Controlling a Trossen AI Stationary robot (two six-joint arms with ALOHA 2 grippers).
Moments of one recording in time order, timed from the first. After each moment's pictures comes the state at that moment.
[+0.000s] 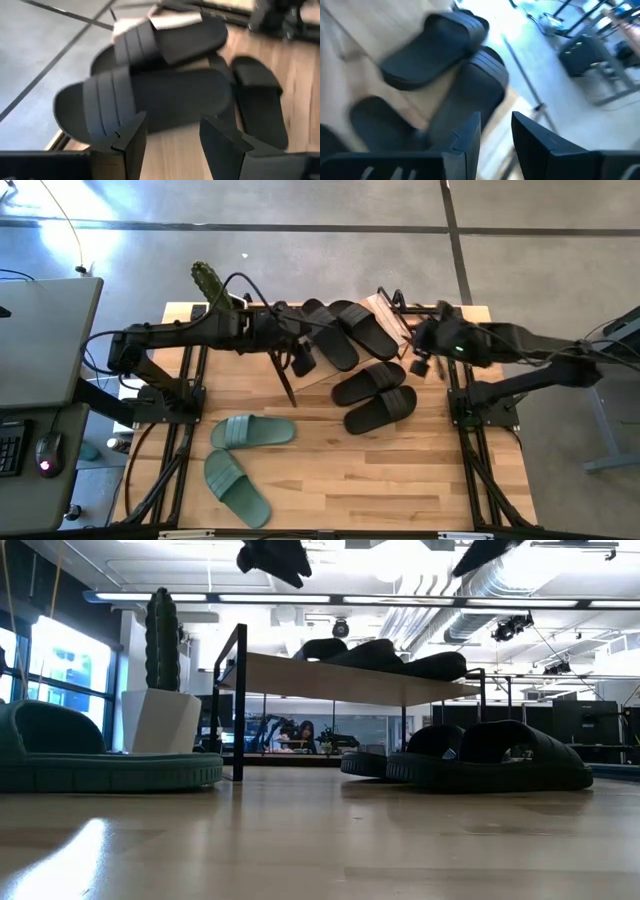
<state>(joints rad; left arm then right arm) 0.23 1.52 1.56 -0.79 -0.34 -0.15 -0.06 0.98 1.19 -0.87 0.57 -0.17</state>
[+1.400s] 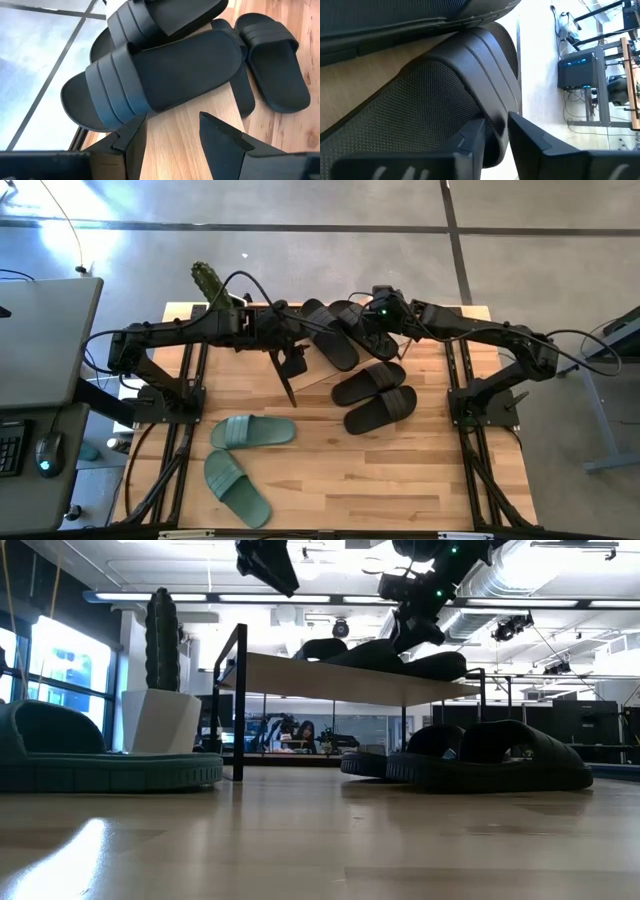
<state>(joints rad) 0.25 1.52 1.56 -0.88 -0.30 0.01 -0.41 1.43 1.19 -0.50 0.33 -0.76</state>
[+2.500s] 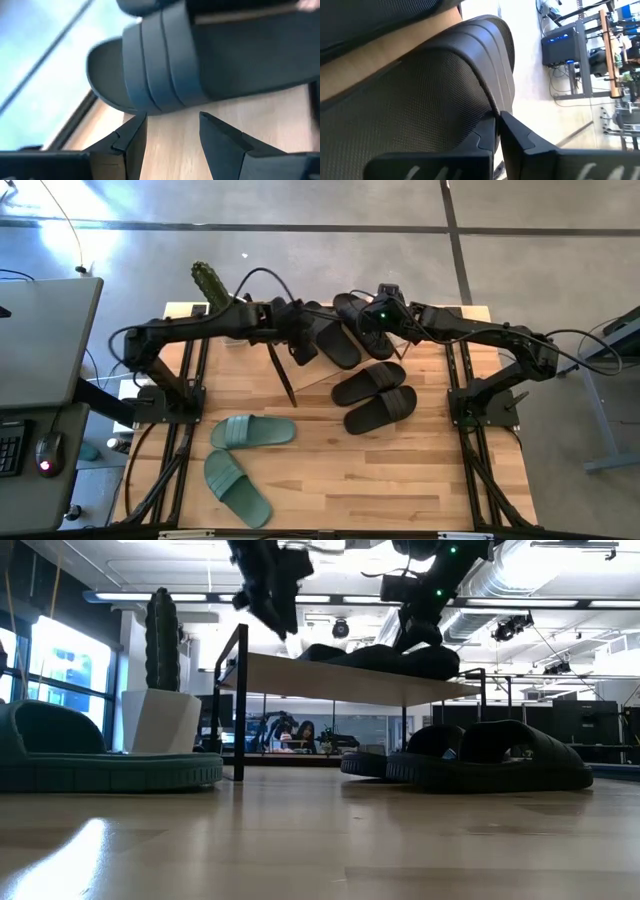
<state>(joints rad) 0.35 1.64 1.56 -0.91 -0.35 -0.20 -0.39 1.43 1.19 -0.51 0.48 -0.66</state>
